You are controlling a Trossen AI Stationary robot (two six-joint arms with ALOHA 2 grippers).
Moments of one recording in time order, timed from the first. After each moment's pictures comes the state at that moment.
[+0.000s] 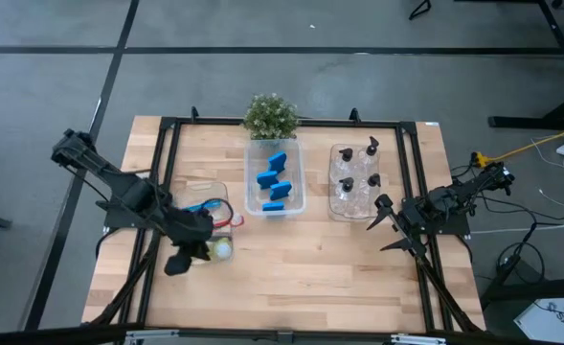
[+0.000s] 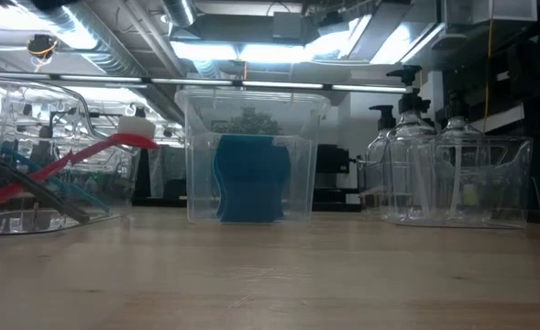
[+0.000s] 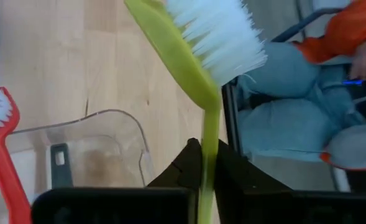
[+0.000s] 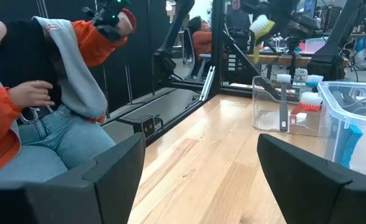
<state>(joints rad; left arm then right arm) -0.55 1.07 1.02 -0.76 0.07 -0.62 0.46 0.02 0.01 0.02 -0.04 0.02</state>
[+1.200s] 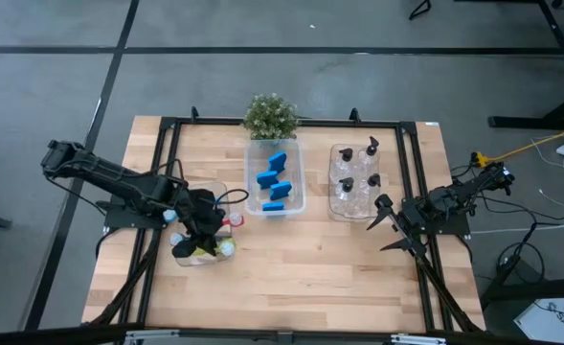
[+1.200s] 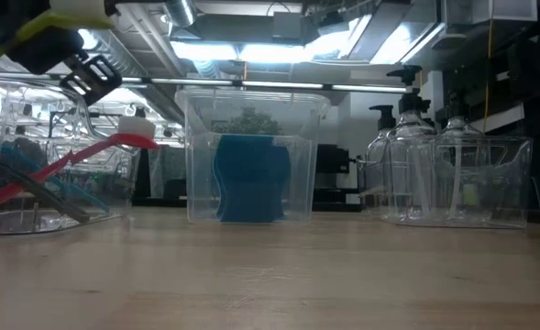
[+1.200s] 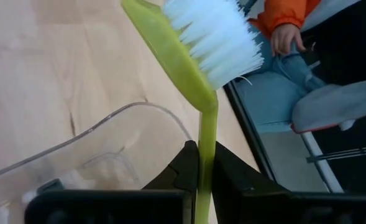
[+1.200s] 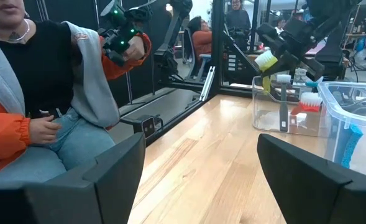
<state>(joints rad) -0.22 1.01 0.60 -0.36 0.52 -0.21 0.46 0.02 0.01 0.02 -0.04 0.02</state>
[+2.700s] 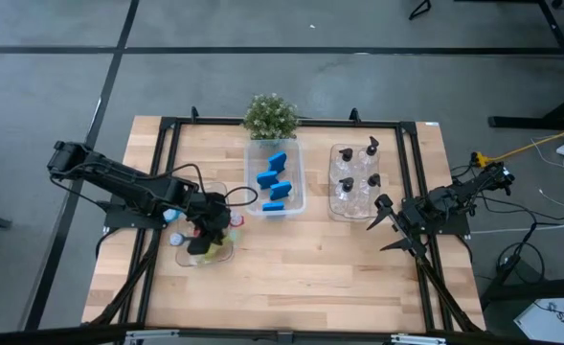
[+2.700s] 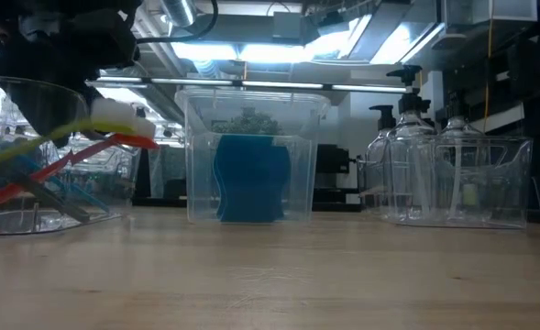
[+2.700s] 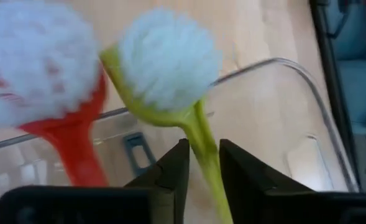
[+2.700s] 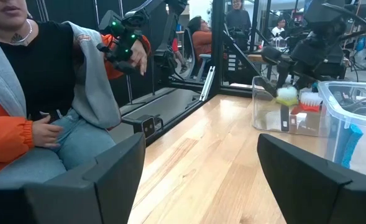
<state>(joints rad) -0.17 1.14 0.60 -0.44 0.33 -0.21 0.46 0.02 0.01 0.02 -0.04 0.02</state>
